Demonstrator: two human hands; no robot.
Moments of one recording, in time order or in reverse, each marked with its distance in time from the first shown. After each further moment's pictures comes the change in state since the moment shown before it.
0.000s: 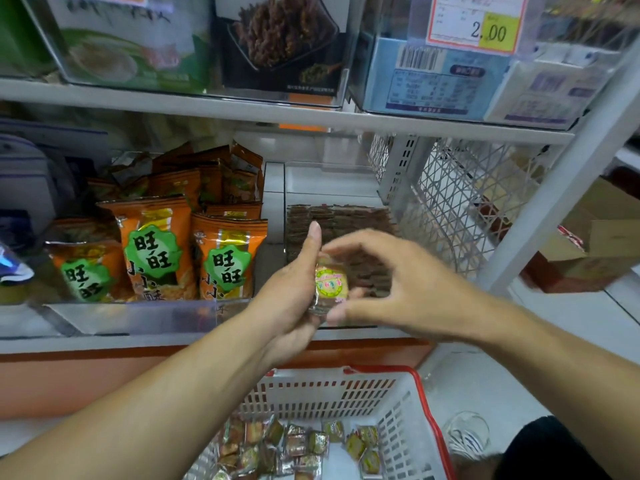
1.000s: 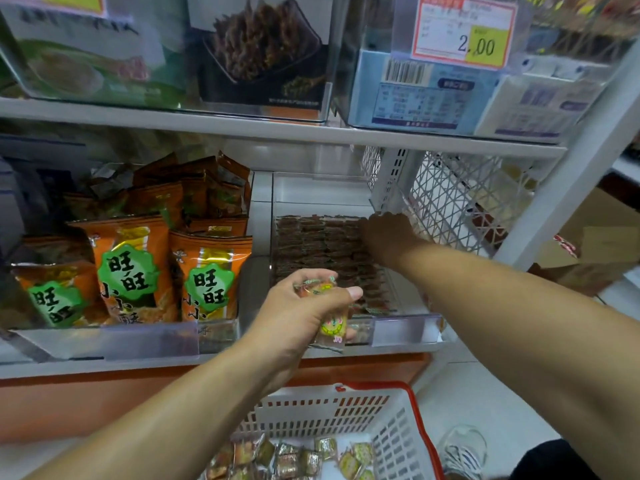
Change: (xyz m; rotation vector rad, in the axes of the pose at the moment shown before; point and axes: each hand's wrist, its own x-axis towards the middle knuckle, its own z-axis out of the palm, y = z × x) left_hand 0.016 -0.016 -0.003 0.204 0.037 0.152; right_hand 0.103 0.143 -0.008 -1.155 -0.257 0.479
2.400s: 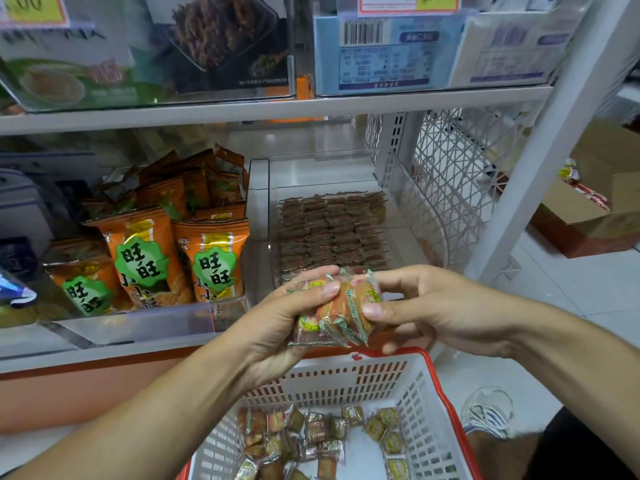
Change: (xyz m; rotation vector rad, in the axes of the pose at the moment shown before) left_hand -0.026 -0.006 -0.018 -0.180 -0.192 -0.203; right_hand -0.195 -0.007 -0.029 2.000 -0.574 -0.296
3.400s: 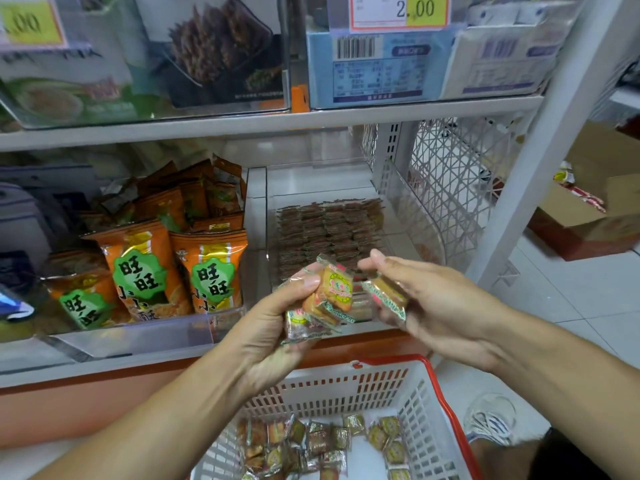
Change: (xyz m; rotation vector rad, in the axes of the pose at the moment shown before) left_hand 0.005 0.003 -0.001 -0.338 -0.082 0.014; right_hand 0.014 -0.004 0.011 0.440 0.421 -0.031
